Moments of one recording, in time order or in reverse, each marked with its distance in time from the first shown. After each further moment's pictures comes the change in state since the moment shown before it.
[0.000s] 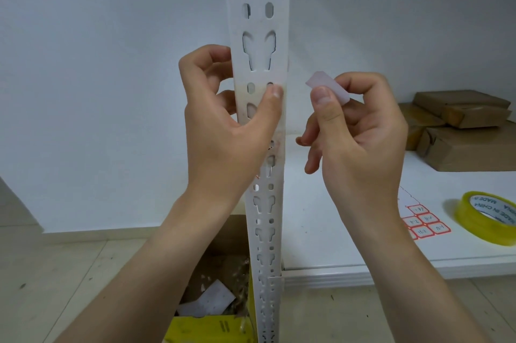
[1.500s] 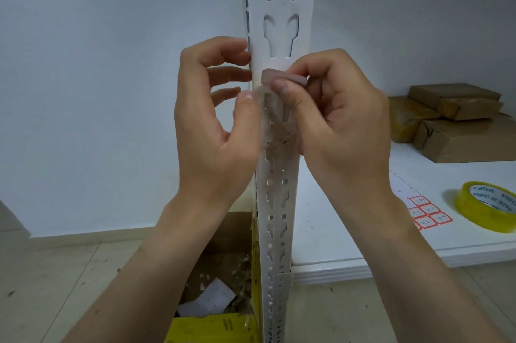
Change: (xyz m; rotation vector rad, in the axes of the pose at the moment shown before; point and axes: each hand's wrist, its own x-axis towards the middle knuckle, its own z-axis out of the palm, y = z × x) left_hand -0.001 -0.014 -0.026 0.001 -0.043 0.199; right_hand 0.010 0.008 0.030 -0.411 -0.092 -0.327
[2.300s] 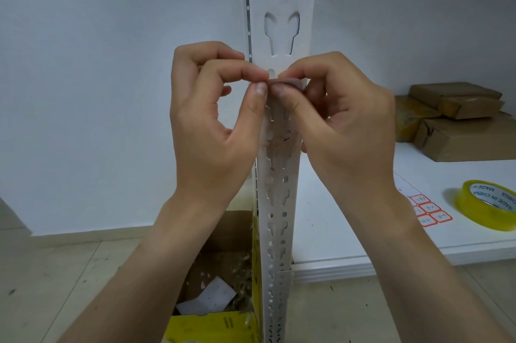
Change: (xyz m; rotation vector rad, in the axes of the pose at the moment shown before) left_hand 0.000 -0.011 -0.004 0.215 0.017 0.126; right_hand -0.002 0.005 -0.006 -0.076 0.016 -0.089
